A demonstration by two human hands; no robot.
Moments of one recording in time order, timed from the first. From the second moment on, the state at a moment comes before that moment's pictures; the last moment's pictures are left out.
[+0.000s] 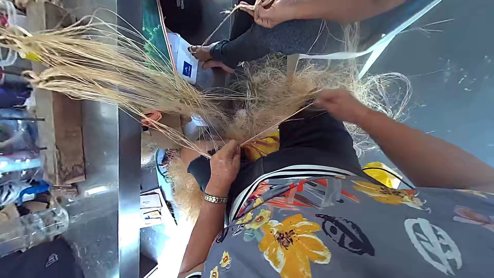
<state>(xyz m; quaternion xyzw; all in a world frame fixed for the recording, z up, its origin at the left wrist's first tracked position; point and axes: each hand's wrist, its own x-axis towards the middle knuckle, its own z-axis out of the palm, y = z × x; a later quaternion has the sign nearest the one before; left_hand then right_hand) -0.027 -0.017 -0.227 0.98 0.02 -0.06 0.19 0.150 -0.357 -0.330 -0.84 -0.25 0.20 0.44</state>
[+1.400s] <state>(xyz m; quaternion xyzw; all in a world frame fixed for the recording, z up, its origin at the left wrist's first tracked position) -0.071 0.054 -0.189 0.97 0.11 0.07 0.19 0.135 -0.347 -0.316 -0.80 -0.35 0.21 0.44</state>
